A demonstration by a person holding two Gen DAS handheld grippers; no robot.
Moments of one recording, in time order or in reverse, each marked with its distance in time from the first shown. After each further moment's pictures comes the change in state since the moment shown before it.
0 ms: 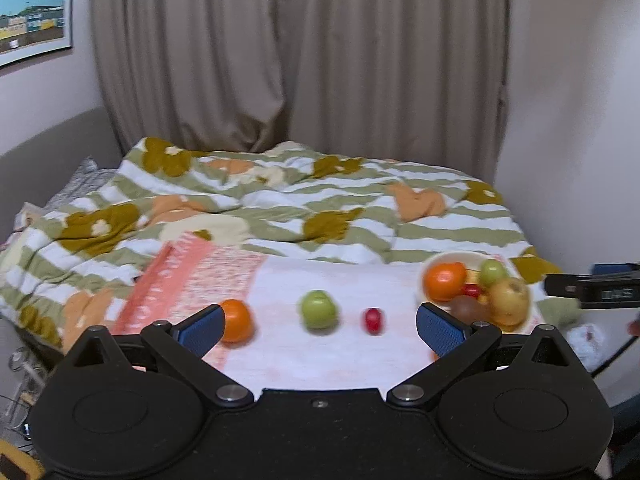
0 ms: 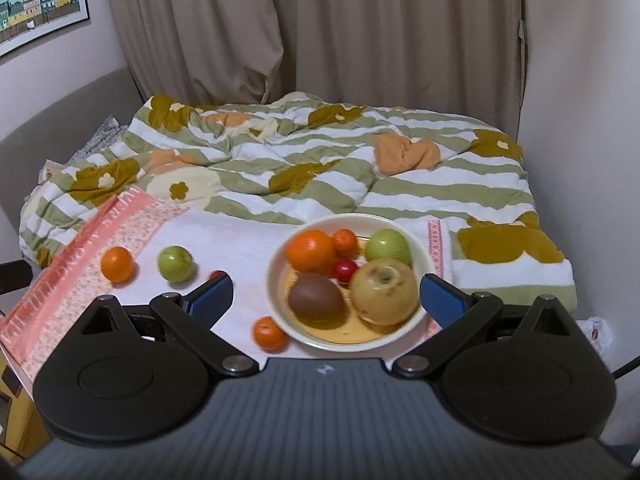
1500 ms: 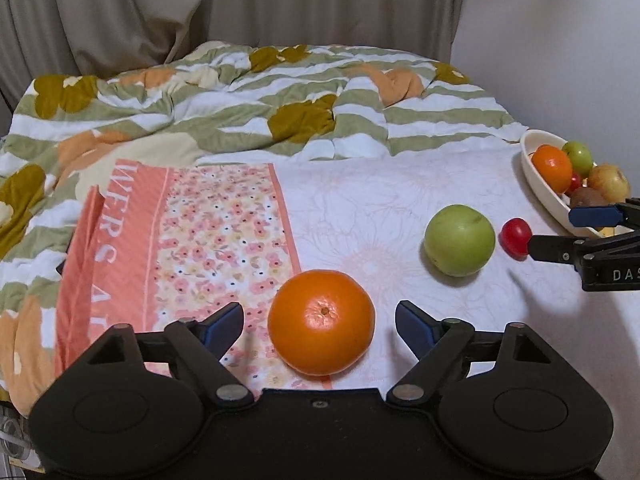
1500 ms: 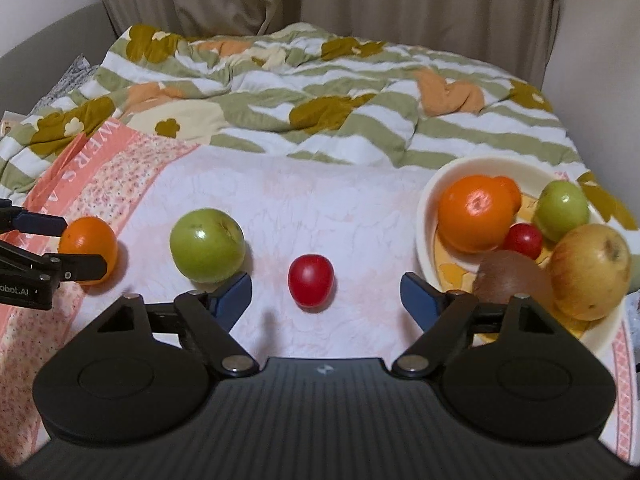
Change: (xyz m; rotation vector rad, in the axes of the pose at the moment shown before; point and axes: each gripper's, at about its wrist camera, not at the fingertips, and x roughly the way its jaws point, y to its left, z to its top) left arm 0.233 0.131 -0.014 0.211 0.306 -0.274; right arm 0.189 0.140 -0.024 -0.015 0.177 -0.091
